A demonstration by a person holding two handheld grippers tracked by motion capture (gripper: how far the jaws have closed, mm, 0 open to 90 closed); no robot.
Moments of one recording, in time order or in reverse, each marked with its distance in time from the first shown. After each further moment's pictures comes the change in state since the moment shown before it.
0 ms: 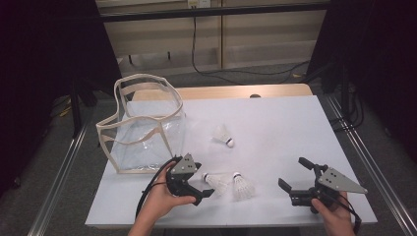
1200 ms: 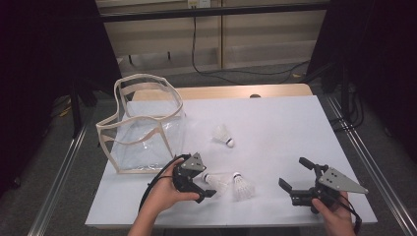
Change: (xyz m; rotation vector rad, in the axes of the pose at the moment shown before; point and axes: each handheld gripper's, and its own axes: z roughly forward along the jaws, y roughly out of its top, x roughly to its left) left arm 0.010 0.006 0.019 0.140 -0.080 0.034; right arm -0.001 0.000 -0.001 -0.002 0.001 0.007
